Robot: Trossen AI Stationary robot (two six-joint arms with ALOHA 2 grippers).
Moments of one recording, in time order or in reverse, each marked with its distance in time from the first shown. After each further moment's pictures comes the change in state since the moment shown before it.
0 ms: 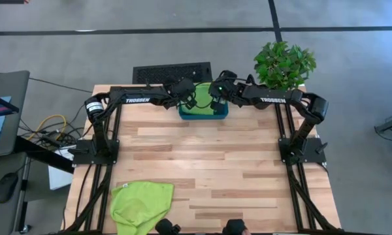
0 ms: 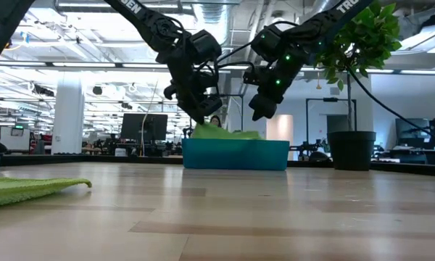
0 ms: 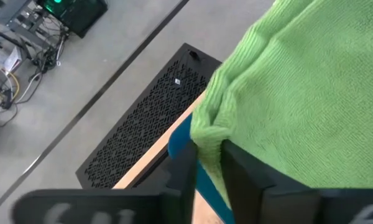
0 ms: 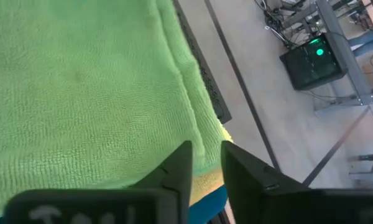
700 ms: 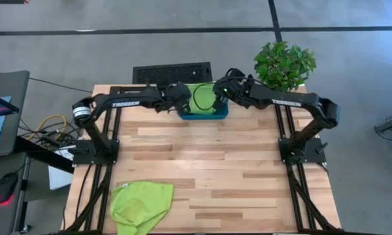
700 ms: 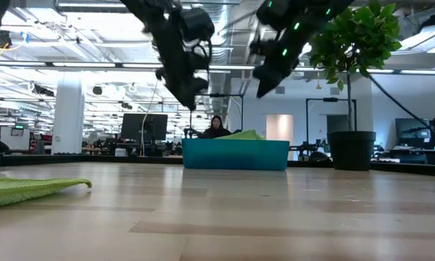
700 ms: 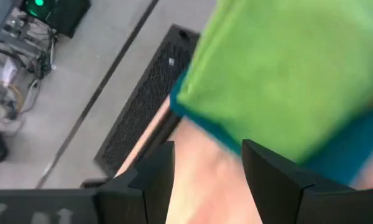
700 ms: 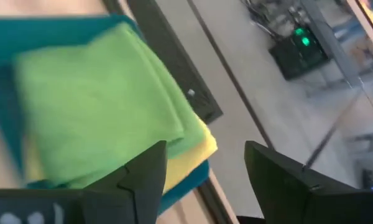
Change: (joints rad) left arm -0.090 -0.152 0.001 -0.284 0.003 0.017; right arm 0.097 -0.145 0.081 -0.246 0.107 0.175
